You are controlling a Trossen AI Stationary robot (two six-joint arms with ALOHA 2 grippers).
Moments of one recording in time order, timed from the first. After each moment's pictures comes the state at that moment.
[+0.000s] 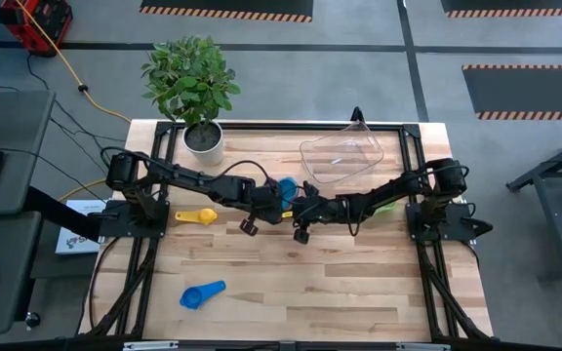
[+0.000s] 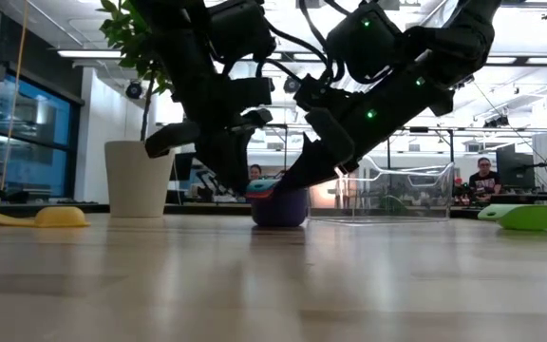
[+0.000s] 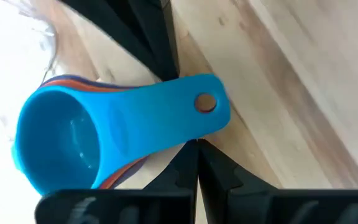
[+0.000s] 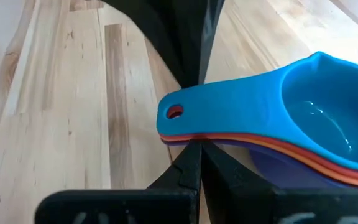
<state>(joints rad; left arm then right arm) 0.00 1.78 1.11 -0.42 -0.15 0.65 0.07 1.83 0.82 0.39 0.23 0.16</state>
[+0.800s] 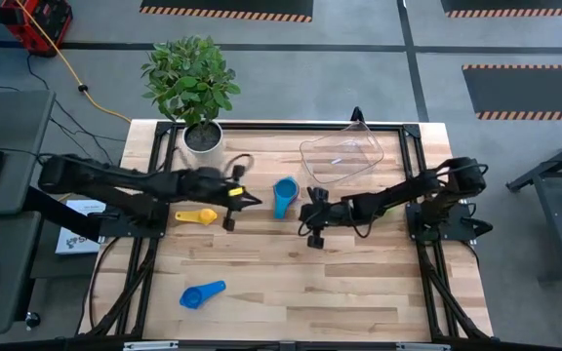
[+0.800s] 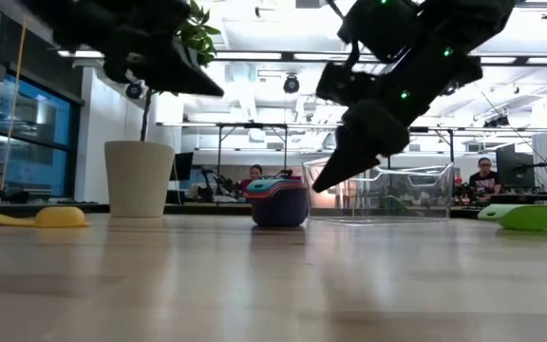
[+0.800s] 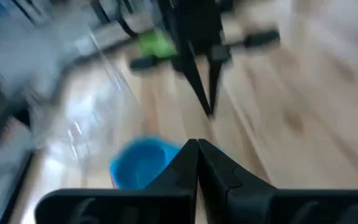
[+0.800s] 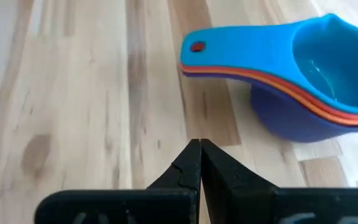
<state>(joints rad) 0.04 1.17 0.58 0.16 0.02 0.39 0.12 1.69 0.82 0.06 0.24 0.09</state>
